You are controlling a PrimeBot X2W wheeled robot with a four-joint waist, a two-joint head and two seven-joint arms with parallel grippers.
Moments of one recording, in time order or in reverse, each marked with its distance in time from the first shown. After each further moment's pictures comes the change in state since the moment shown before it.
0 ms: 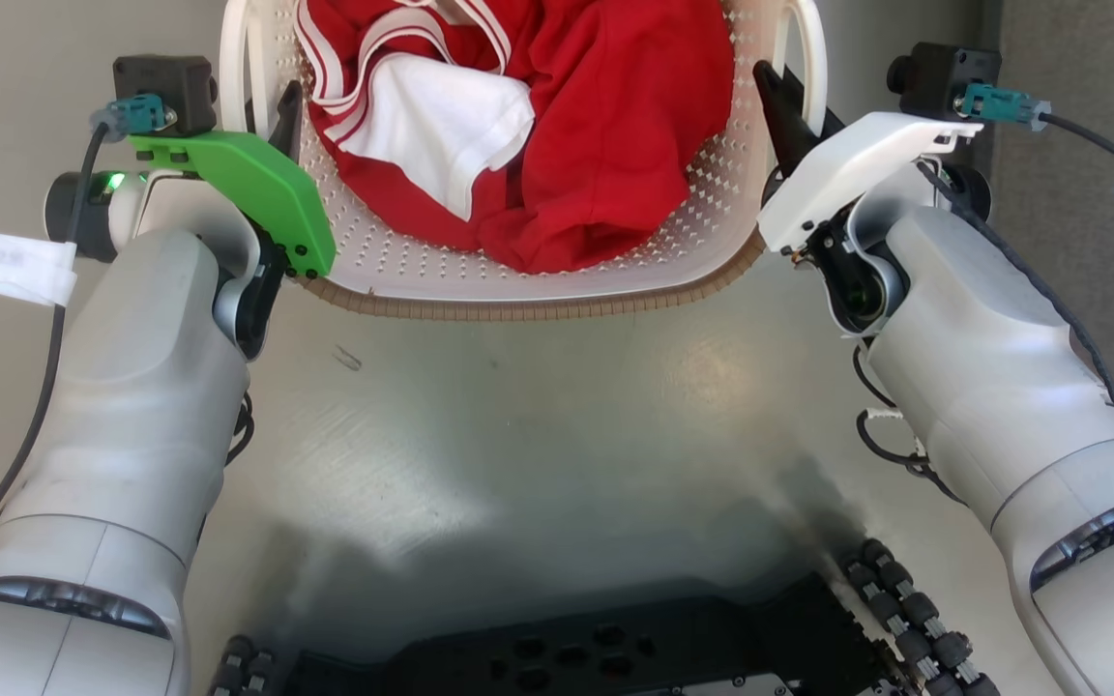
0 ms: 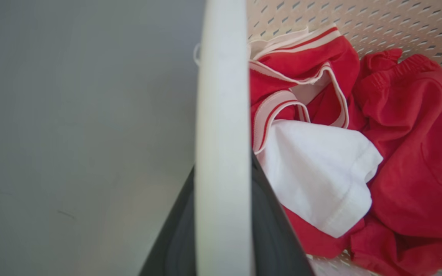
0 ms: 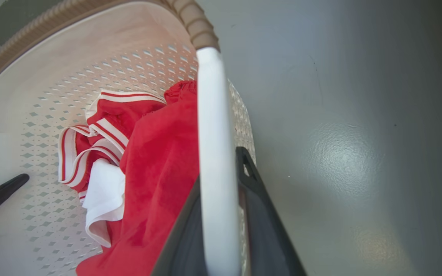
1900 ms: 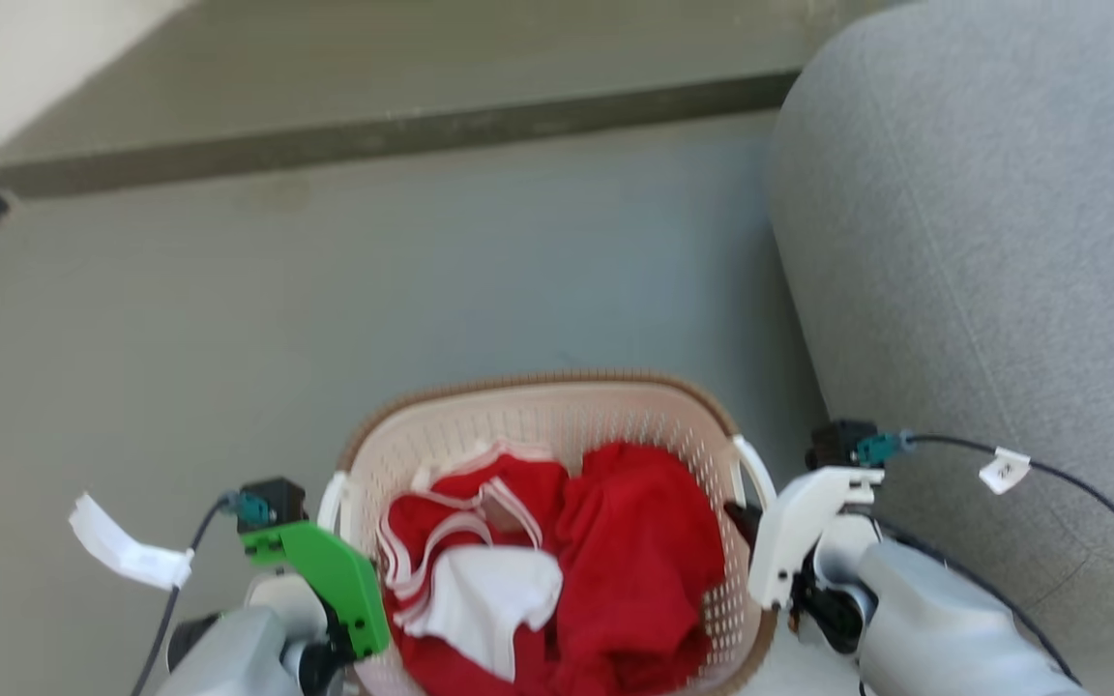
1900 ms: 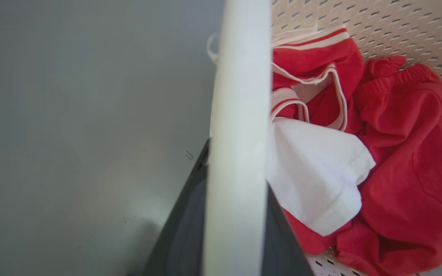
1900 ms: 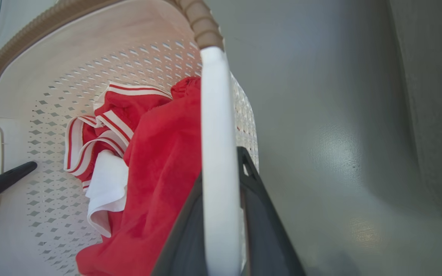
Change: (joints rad) left arm 0.492 -0.035 -0.128 0.112 -0.314 -0.001 0.235; right arm 0.433 0.015 0.267 0.078 0.194 -0.001 0.232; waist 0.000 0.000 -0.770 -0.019
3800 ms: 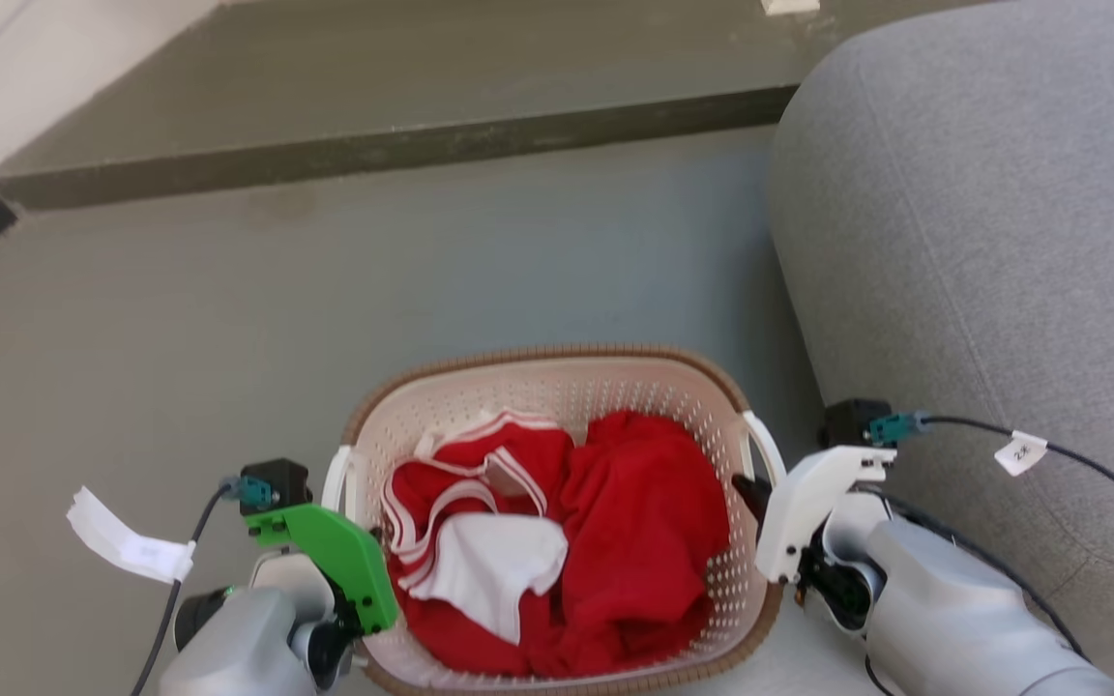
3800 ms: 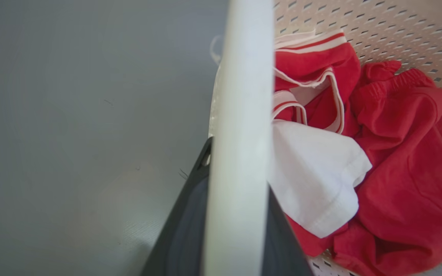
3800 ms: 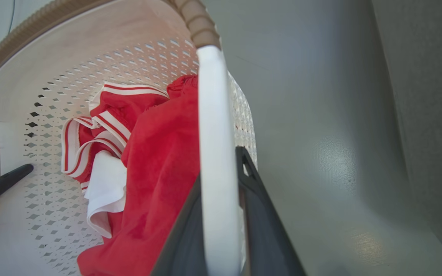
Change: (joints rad) left arm -0.004 0.002 -0.066 -0.025 -0.067 0.021 -0.055; right arm -0.019 -0.016 0.040 0.009 0.053 0.000 -0.013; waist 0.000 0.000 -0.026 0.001
